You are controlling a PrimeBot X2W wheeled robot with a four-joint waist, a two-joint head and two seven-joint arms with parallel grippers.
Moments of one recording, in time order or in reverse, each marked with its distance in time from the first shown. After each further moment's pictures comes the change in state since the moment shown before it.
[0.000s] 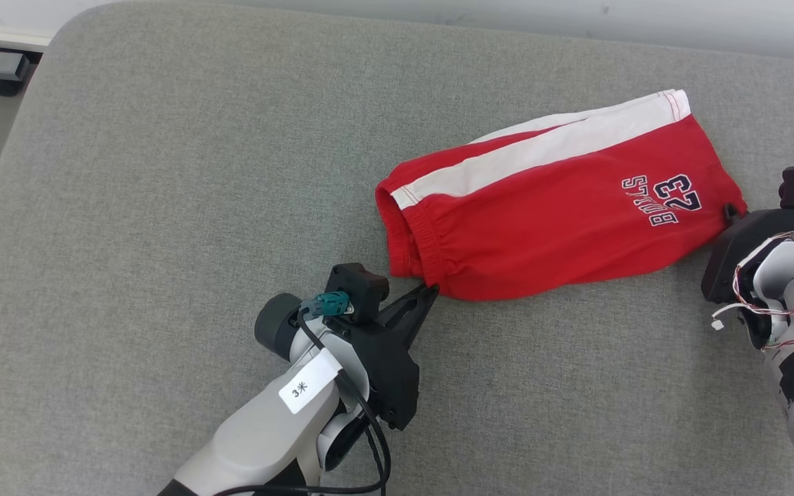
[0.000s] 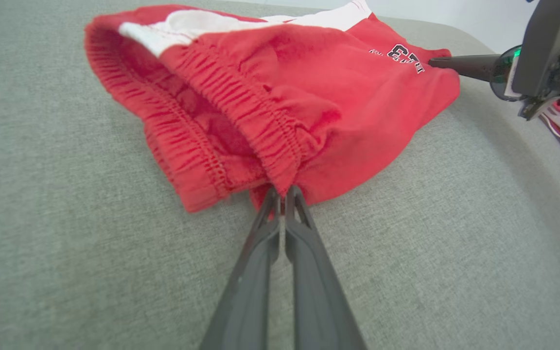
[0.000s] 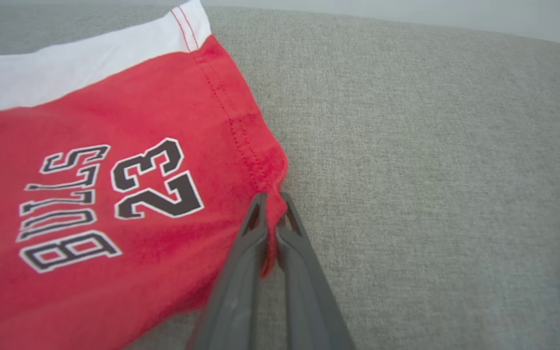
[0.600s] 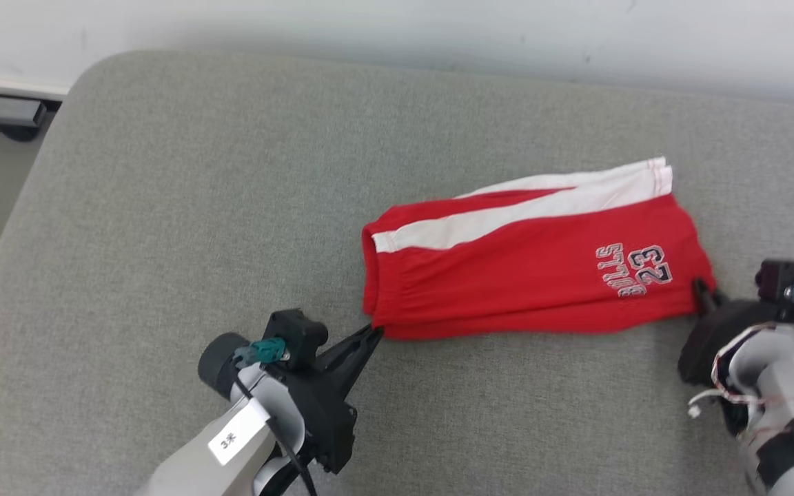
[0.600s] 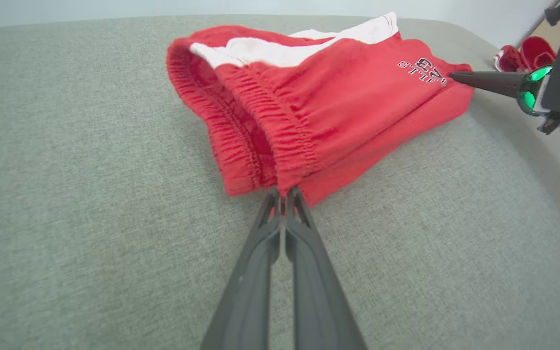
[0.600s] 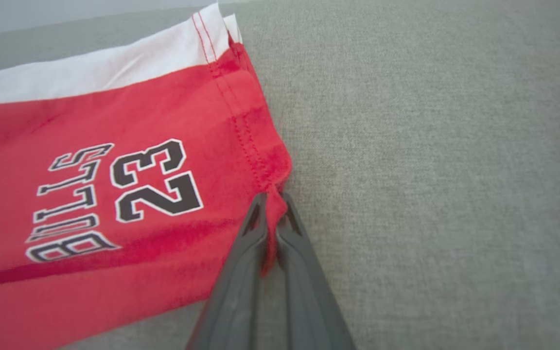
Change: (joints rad) left arm 0.092 0.160 -0.028 -0.064 -0.001 -0.055 -0.060; right arm 0.232 0.038 -0.038 -0.108 0.070 0.054 -0.101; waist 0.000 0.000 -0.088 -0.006
